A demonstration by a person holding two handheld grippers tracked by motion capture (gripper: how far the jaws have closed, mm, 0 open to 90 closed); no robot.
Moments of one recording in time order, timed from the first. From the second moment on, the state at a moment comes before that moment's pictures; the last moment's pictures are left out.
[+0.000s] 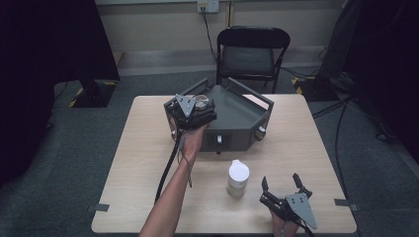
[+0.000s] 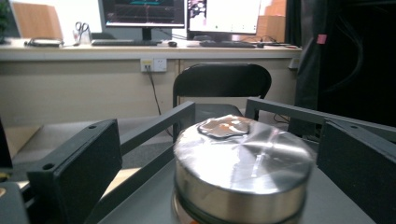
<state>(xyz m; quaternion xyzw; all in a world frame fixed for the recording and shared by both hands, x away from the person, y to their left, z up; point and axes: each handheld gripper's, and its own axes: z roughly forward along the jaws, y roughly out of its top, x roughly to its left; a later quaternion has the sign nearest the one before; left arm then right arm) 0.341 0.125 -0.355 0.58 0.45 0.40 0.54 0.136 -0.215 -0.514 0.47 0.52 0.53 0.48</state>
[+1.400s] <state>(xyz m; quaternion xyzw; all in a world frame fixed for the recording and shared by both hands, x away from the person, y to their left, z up) 0.268 0.154 -0.389 0.57 0.43 0.39 0.58 0.136 -0.214 -0.514 0.47 0.52 0.53 0.49</state>
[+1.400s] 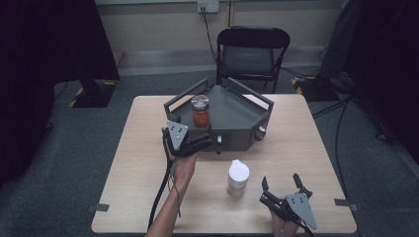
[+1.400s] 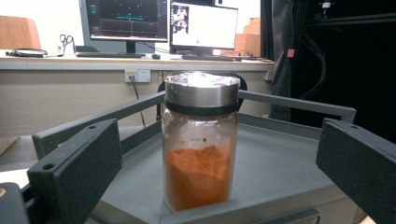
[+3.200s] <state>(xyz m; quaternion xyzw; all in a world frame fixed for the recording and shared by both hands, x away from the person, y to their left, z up) 0.176 0.192 -0.468 0.53 0.44 0.45 0.57 0.135 -0.212 -0.514 0.47 0.52 0.52 0.49</state>
